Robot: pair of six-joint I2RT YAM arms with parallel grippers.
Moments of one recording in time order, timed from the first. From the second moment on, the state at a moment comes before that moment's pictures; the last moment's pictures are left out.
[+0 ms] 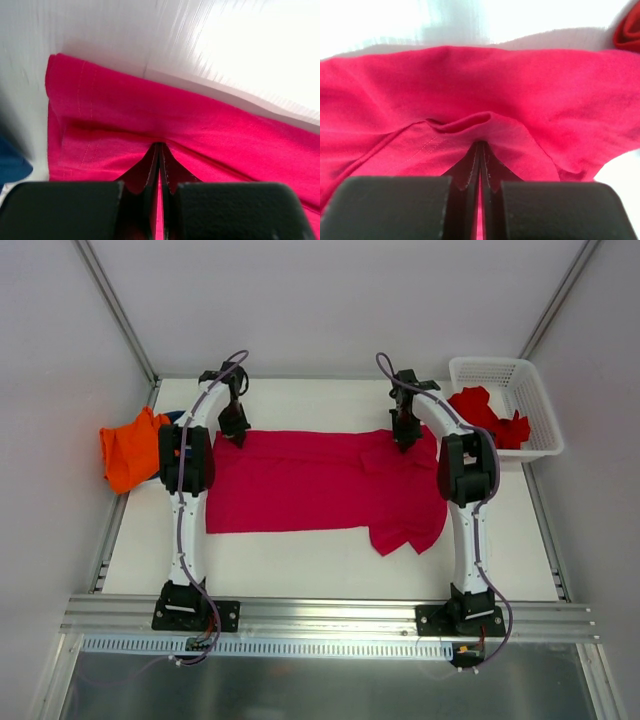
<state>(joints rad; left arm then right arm) -0.10 2.42 2.14 -1.11 -0.08 -0.44 0.25 2.36 2.04 -0.99 0.13 0.19</state>
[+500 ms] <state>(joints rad) -0.08 2.46 2.23 -1.15 -0.12 -0.44 0.23 2.34 2.00 -0.96 0.10 0.20</state>
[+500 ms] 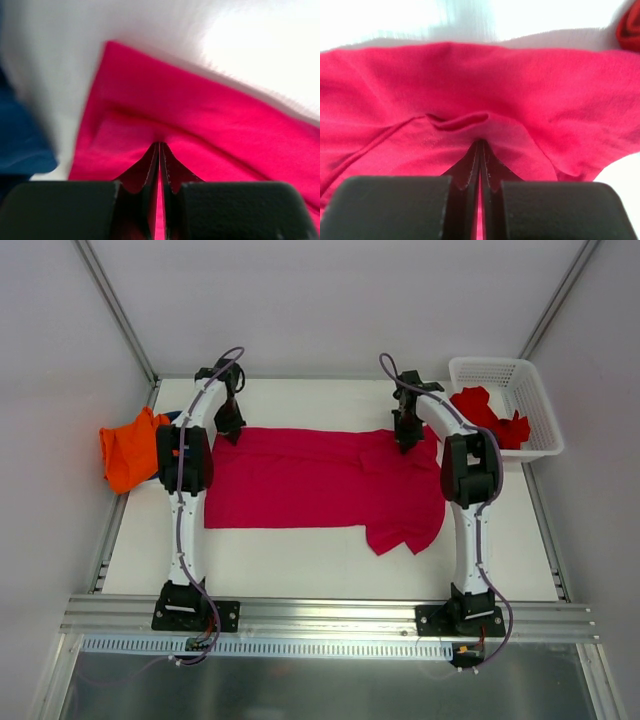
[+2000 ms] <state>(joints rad) -0.12 2.33 2.02 -1.08 -0.30 -0.47 0.26 1.49 1.25 -0.77 0.05 0.24</state>
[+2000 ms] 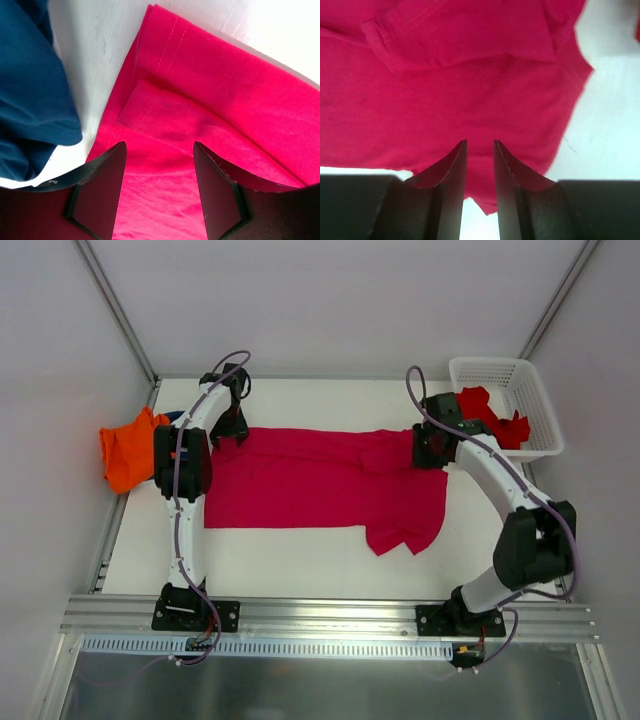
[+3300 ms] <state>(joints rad) -0.11 2.47 2.22 -1.06 -0.28 -0.48 0.59 2.45 2.10 -0.71 -0.26 0.43</state>
